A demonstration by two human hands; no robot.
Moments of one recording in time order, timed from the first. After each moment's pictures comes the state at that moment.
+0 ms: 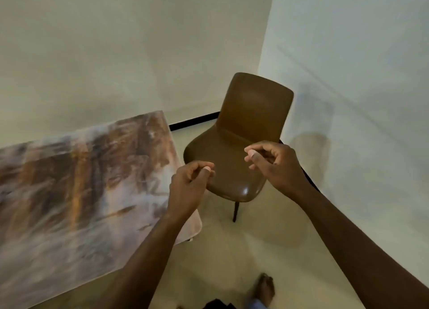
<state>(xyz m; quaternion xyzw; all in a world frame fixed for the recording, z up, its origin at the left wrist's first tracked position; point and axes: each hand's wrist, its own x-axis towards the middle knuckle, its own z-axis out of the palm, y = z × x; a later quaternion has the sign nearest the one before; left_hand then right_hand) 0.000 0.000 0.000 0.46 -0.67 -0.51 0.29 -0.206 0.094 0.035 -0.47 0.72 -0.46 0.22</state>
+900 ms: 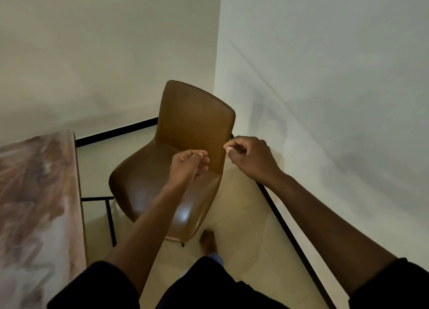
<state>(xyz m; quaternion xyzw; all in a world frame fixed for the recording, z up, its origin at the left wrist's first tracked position) -0.384 -0.107 -0.048 0.49 -0.54 -0.65 0.20 -0.555 -0.015 -0.016 -0.49 0.79 -0.32 0.20</state>
